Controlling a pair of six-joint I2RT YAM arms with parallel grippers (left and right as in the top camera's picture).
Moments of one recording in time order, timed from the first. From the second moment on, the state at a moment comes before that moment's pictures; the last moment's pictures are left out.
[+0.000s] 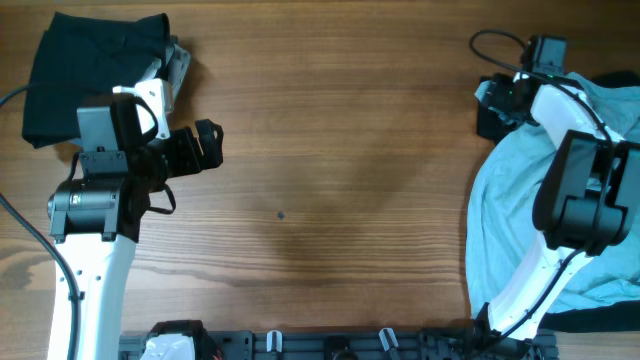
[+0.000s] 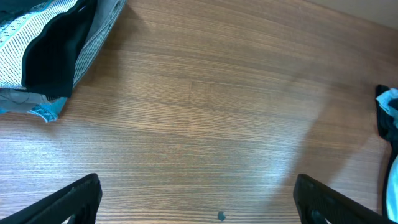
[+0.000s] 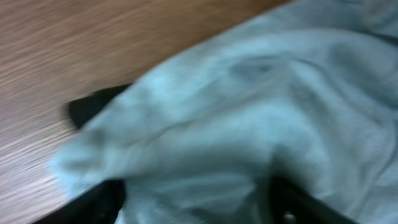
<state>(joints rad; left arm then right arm) 0.02 1.15 1.14 -0.83 0.21 -0.21 -0.23 2.14 1.48 -0.42 0.08 0.20</state>
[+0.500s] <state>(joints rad) 0.02 1.22 1.14 -0.83 0.27 -0.21 -0.25 2.09 1.48 -0.40 -0.08 0.17</state>
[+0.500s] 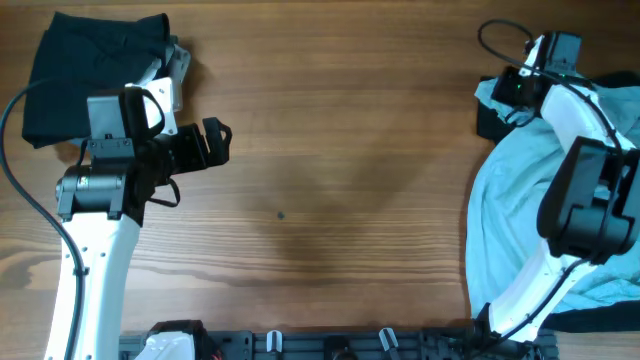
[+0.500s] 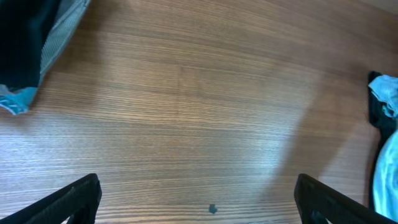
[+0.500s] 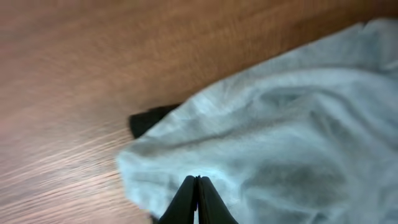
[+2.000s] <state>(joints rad) 0.02 1.14 1.14 -0.83 0.31 -0.21 -0.26 1.96 1.48 -0.57 -0.05 0.09</state>
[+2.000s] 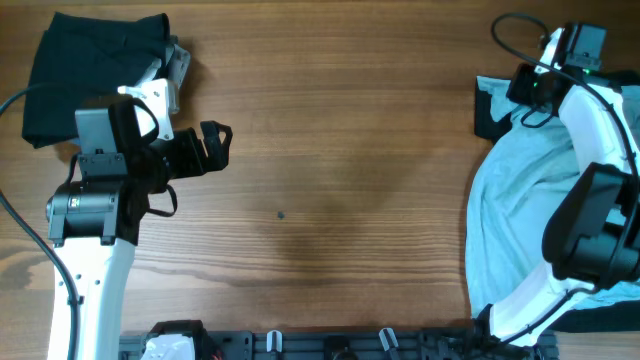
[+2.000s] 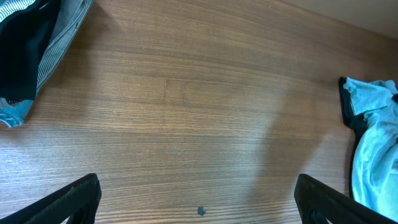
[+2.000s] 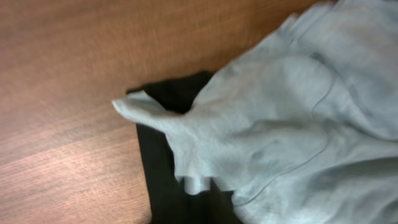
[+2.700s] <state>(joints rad) 0.02 1.14 1.14 -0.83 0.31 -0.21 -0.27 2.06 1.48 -0.44 -0.07 0.09</state>
